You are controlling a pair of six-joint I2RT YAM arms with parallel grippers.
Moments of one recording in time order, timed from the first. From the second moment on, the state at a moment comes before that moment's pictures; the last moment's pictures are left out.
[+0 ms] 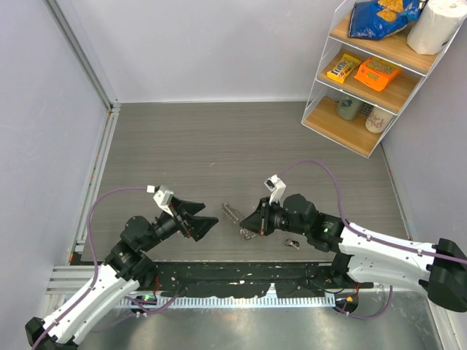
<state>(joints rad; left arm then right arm) -0.68 0.24 0.18 0.08 0.24 -0.56 1.02 0.92 0.47 0.09 -0.06 0.82</state>
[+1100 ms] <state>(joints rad) -0.68 0.28 0.25 0.39 0.72 -0.52 0.97 1.03 0.70 0.14 -0.71 0.80</state>
